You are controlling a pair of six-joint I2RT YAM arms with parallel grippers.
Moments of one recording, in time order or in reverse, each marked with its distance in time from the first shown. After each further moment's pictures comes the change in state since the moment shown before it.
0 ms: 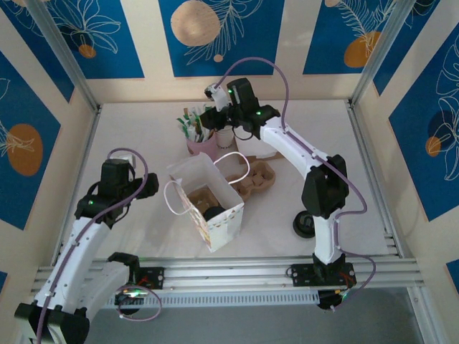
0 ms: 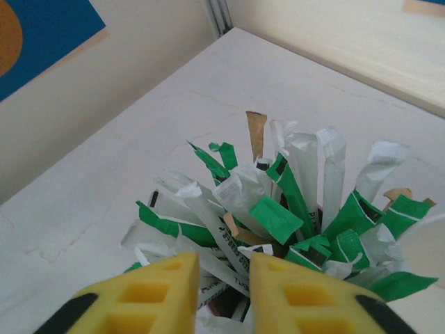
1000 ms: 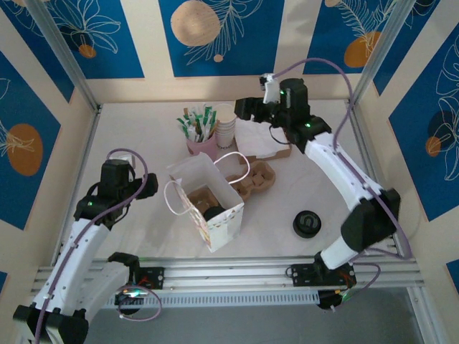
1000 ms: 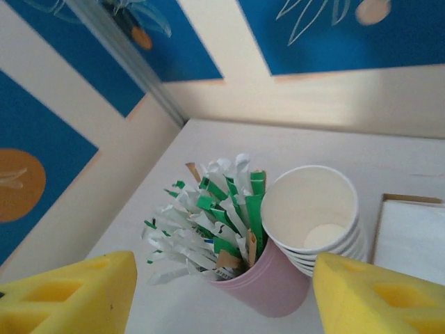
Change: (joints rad) left arm -0.015 -0.015 0.005 -0.008 -0.026 0.001; right arm -0.166 -0.407 -0.380 0.167 0.011 0.307
